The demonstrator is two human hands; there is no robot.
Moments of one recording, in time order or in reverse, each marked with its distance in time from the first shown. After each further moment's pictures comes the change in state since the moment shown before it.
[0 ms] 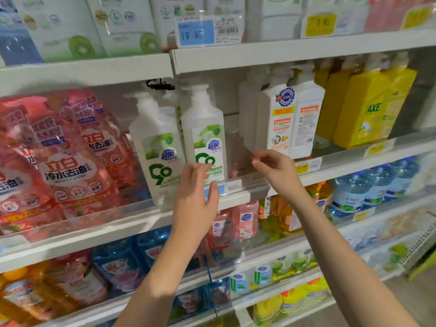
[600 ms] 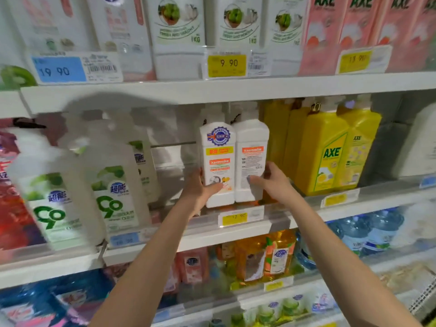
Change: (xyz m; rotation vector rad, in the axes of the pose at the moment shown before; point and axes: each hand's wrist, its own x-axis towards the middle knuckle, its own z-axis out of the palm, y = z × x) left_hand 0.135 0.056 0.193 -0.508 -0.301 -0.632; right_hand 0.138 0.079 -0.150 -0.126 -0.191 0.140
